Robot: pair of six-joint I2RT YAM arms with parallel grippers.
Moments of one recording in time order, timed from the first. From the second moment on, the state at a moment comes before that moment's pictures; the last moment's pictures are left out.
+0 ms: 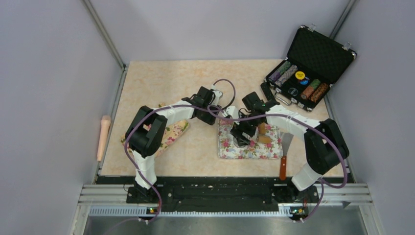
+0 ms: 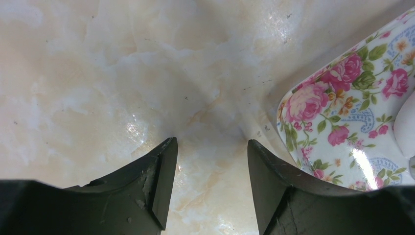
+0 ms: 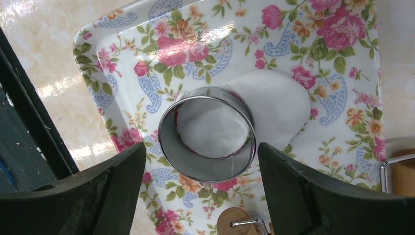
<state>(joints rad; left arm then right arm) -0.59 1.93 1.27 -0.31 0.06 -0.03 0.55 1.61 1.06 -0.69 -0.43 -0.62</state>
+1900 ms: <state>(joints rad) -0.64 1.96 1.34 -0.30 0.08 -0.08 0.16 0.86 0.49 -0.75 0.00 -0.77</state>
